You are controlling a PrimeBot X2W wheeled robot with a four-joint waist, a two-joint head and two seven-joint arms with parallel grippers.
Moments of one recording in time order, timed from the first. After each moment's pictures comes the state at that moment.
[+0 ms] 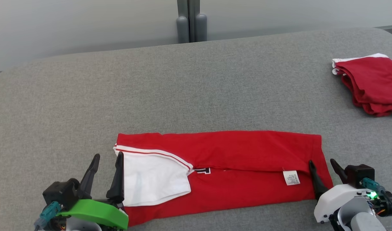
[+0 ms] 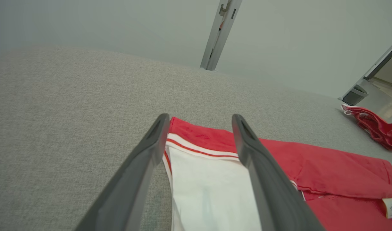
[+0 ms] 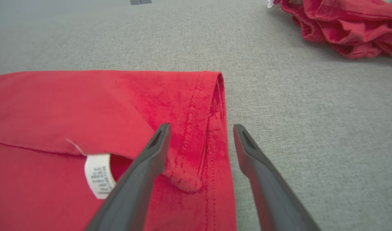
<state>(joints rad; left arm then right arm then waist) -0.07 0.37 -0.46 0.10 -0.76 0.10 -0.26 -0.14 -0.11 -0.03 0.45 0.20 0.13 -0.14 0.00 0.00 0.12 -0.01</state>
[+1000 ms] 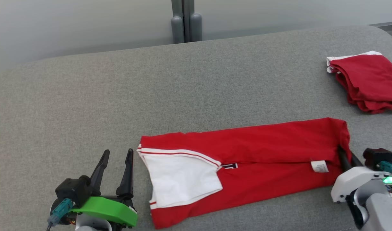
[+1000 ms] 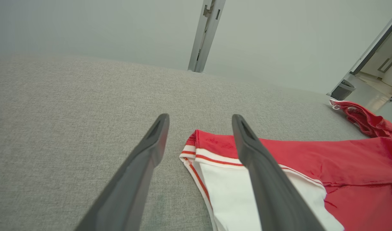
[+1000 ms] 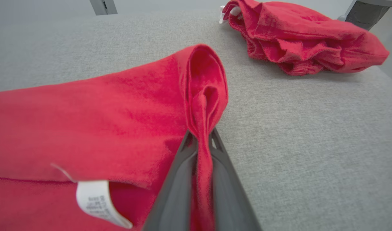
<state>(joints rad) -0.08 0.27 -0.40 0.16 -0.63 0.01 -0.26 -0.32 -0.17 -0.08 0.73 0.16 0.13 -0.25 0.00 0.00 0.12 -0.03</state>
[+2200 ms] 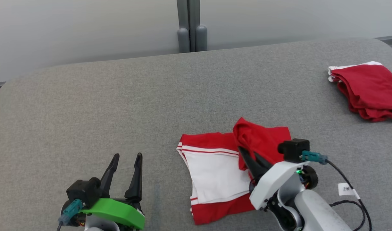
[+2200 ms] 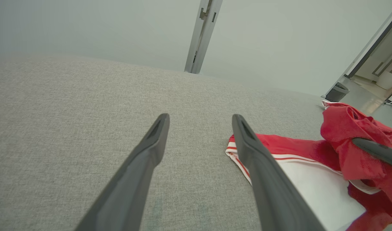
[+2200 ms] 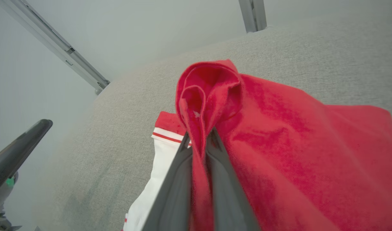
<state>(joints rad) -0.09 0.22 -0.40 0.23 -0.60 -0.04 -0.26 -0.26 -0.05 0.34 0.30 0.57 0.13 0.04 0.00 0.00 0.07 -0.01</state>
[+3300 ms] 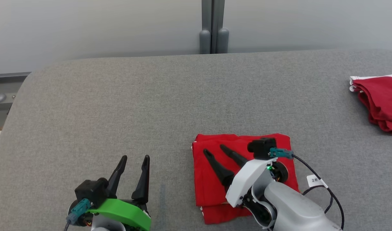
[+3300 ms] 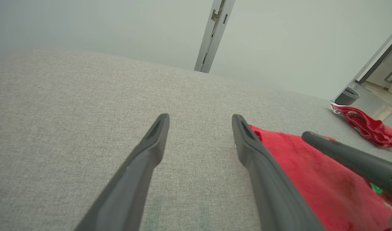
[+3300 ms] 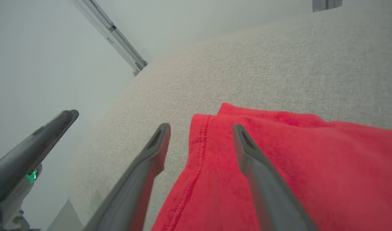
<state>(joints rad) -0.11 0.20 -0.42 0.27 -0.60 -0.05 -0.26 -0.52 -0.05 0.79 0.66 0.90 0.13 -0.20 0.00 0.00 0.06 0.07</state>
